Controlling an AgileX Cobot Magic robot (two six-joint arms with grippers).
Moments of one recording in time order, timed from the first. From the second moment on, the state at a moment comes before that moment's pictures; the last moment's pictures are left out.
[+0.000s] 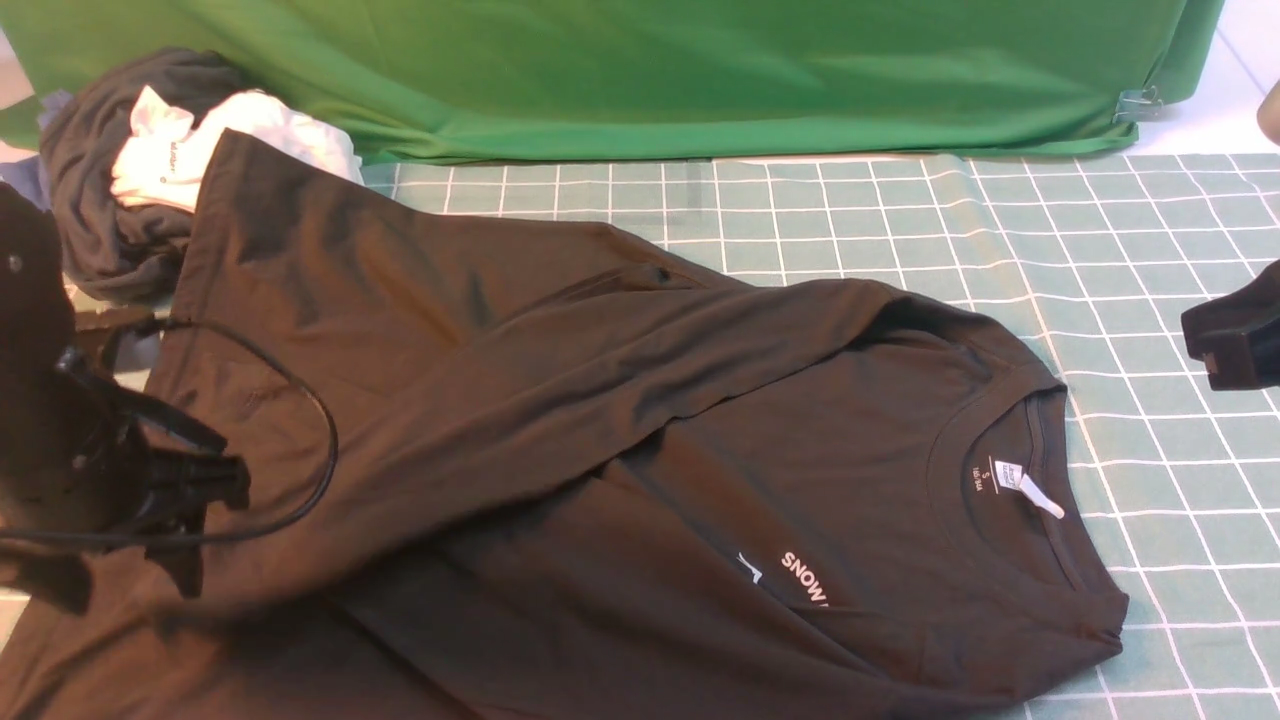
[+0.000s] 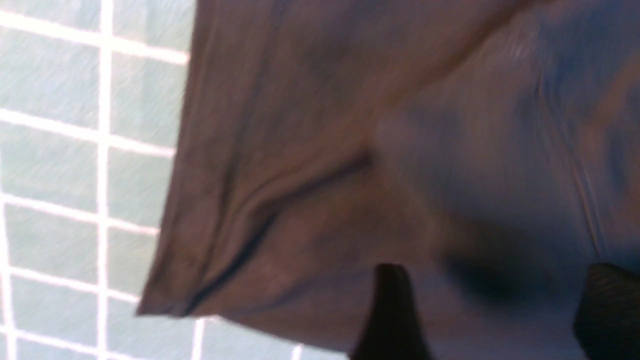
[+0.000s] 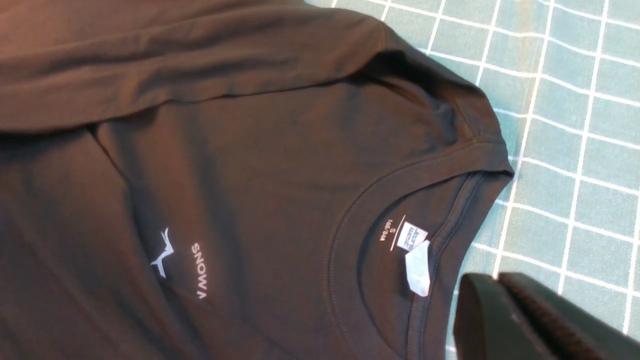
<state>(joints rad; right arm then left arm) 0.27 1.05 -0.95 0.19 0.79 -0.15 0.03 1.49 -0.91 0.11 1.08 -0.28</state>
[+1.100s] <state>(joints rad) 0.27 1.05 -0.95 0.19 0.77 -0.24 0.36 1.46 -0.60 0.19 0.79 -0.35</state>
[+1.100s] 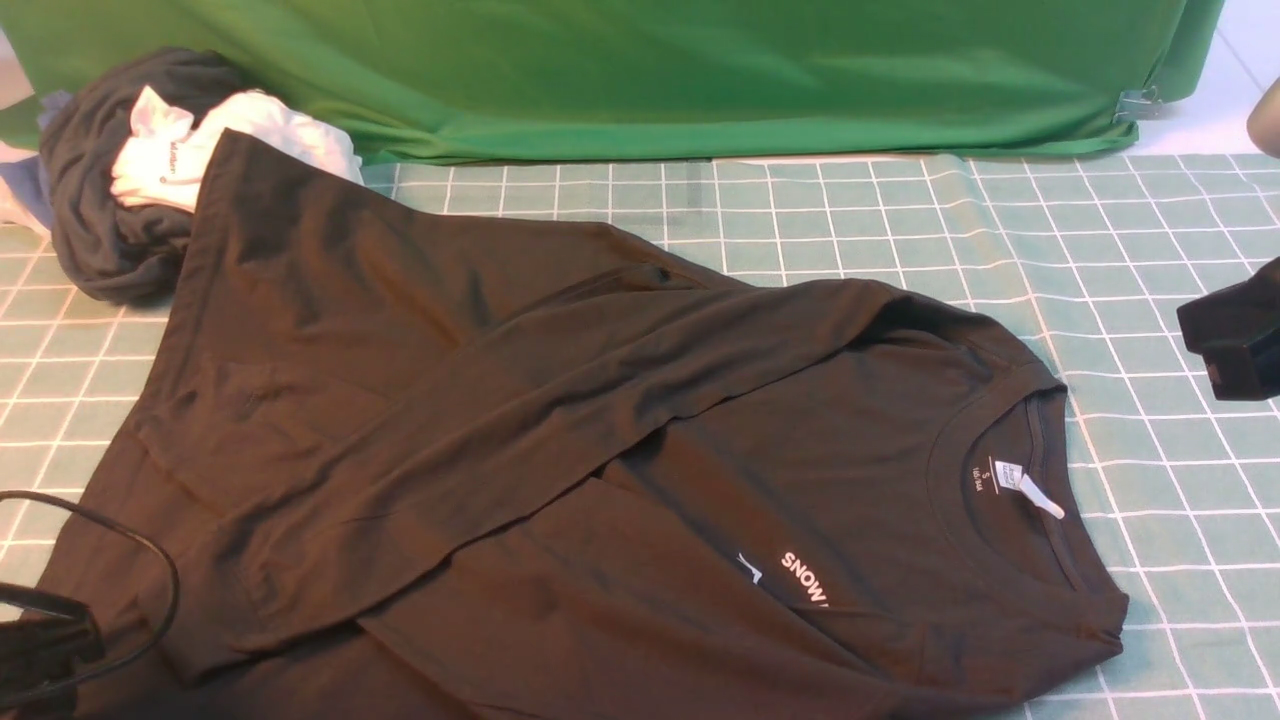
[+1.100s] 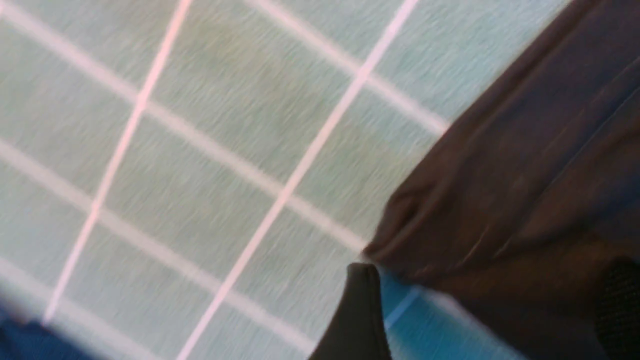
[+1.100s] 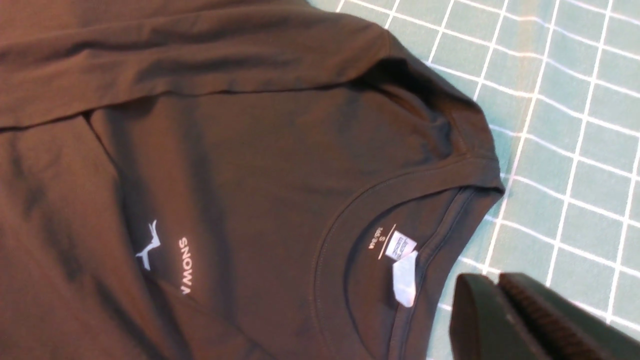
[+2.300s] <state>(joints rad) 0.72 1.32 -0.95 0.44 0.88 -0.66 0.37 1.14 -0.62 -0.01 0.84 -0.20</state>
